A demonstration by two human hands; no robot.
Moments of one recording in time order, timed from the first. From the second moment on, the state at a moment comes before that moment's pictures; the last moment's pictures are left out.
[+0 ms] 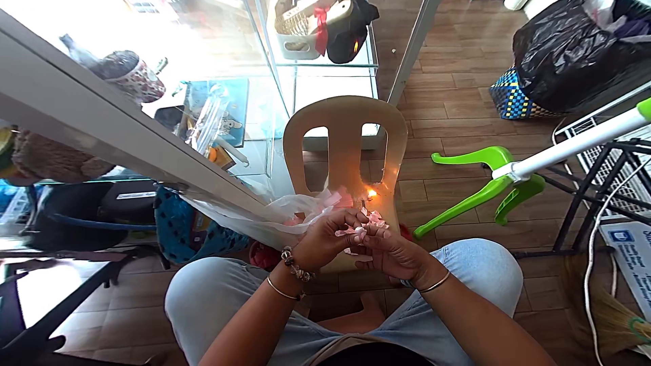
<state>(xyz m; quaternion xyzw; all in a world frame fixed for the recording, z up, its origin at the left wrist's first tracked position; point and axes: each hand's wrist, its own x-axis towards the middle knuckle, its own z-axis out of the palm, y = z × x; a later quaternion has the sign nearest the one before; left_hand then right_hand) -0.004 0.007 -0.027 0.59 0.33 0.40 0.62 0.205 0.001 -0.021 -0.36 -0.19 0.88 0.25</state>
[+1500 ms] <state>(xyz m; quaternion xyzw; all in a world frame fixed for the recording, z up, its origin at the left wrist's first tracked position) 0.043 0.019 0.002 0.41 0.51 0.40 0.64 0.225 0.006 -0.036 -0.46 -0.75 0.12 0.46</state>
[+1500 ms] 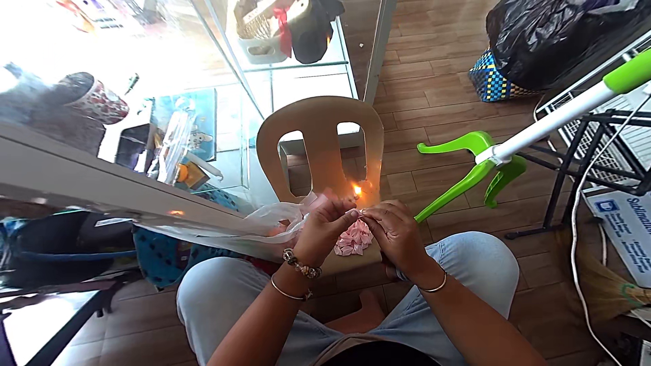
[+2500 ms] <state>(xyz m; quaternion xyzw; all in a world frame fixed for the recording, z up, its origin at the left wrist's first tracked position) 0.075 0.081 -0.084 0.59 0.68 0.12 0.42 0.289 0.018 0.016 -0.59 -0.55 0.30 0.52</state>
